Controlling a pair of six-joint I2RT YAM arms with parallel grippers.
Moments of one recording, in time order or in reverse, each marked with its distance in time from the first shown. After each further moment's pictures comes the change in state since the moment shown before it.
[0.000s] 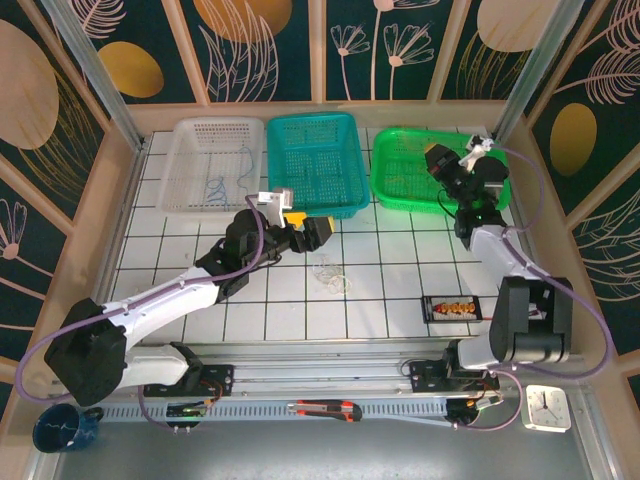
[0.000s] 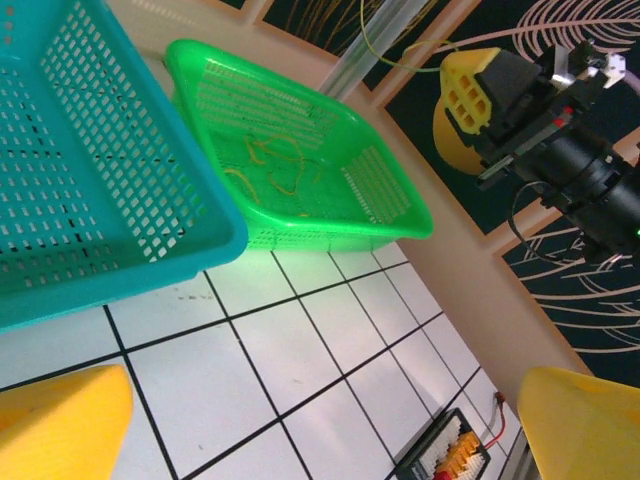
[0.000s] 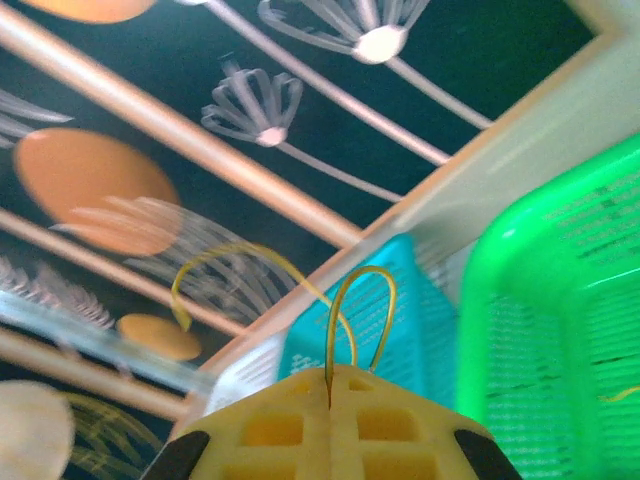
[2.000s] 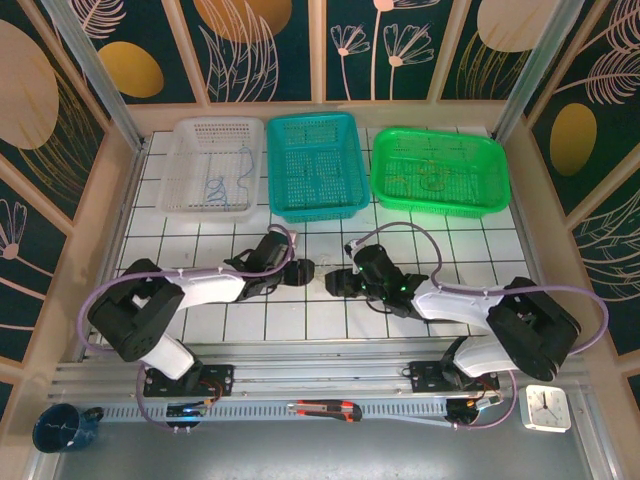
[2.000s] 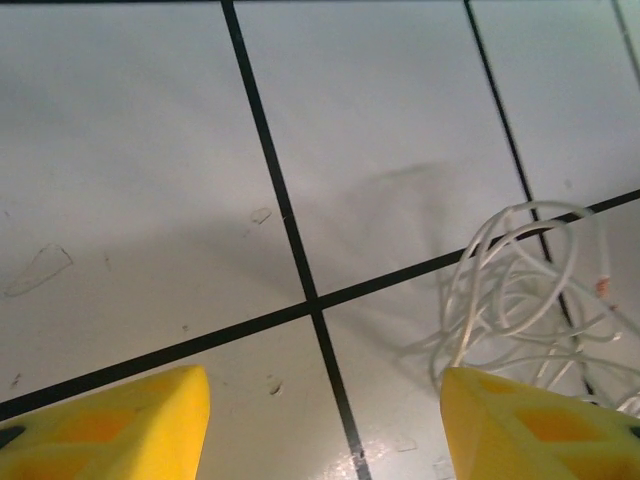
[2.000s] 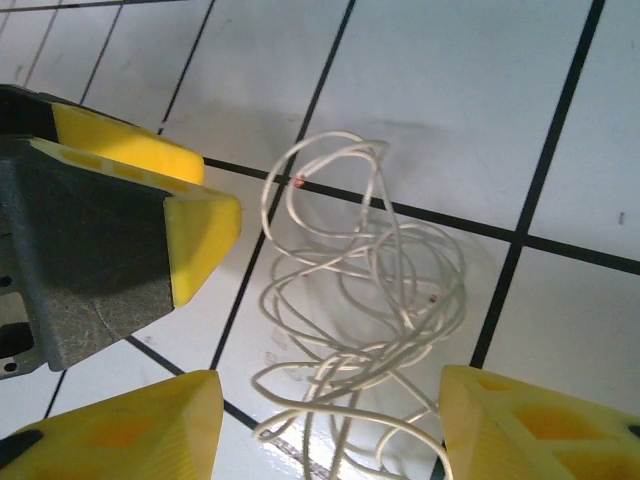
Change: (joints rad) left arm 0.000 0.304 -0.071 -0.265 -0.110 0.092; right arm 0.884 -0.083 -0.374 -0.352 0.364 -0.291
